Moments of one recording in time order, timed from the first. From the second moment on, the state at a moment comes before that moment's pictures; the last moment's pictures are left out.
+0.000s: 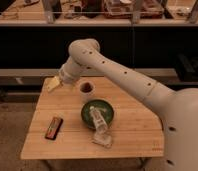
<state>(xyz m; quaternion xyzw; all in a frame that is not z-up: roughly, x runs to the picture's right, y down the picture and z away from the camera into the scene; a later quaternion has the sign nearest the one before) -0.168 -0.035 0.737 0.08 -0.39 -0.75 0.53</state>
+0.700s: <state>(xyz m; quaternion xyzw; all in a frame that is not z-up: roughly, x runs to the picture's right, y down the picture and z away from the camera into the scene) 0.205 -0.078 0.849 -0.13 -0.16 -0.71 0.67</state>
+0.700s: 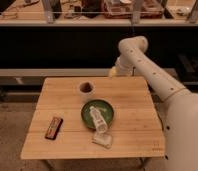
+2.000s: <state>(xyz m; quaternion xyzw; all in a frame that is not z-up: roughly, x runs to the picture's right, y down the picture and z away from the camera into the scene) -0.074 -0.009 0.705 -0.09 -0.39 -0.73 0.56</state>
